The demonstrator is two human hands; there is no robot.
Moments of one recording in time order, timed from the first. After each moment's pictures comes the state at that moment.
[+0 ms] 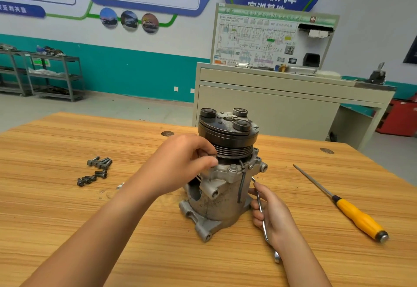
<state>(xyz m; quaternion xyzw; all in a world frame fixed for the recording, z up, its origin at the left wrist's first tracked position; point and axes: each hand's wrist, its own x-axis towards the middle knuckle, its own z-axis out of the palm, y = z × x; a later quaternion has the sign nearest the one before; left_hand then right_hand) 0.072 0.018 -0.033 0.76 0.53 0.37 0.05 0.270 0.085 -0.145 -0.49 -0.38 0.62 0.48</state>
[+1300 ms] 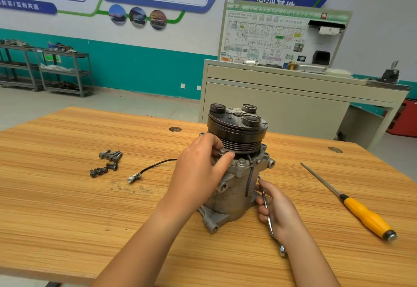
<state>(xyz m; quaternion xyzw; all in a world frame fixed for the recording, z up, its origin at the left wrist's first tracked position) 0.100 0.016 -0.066 0.66 0.56 0.50 0.02 0.269 0.084 -0.145 -0.50 -0.39 0.62 0.47</state>
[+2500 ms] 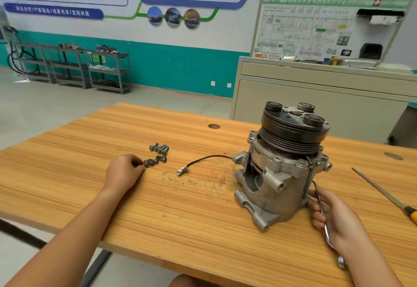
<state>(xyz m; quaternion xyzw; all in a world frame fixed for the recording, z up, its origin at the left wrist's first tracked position) -0.145 0.020 -0.164 0.43 0.82 0.37 0.00 0.270 0.075 -0.143 -0.49 -0.35 0.61 0.51</state>
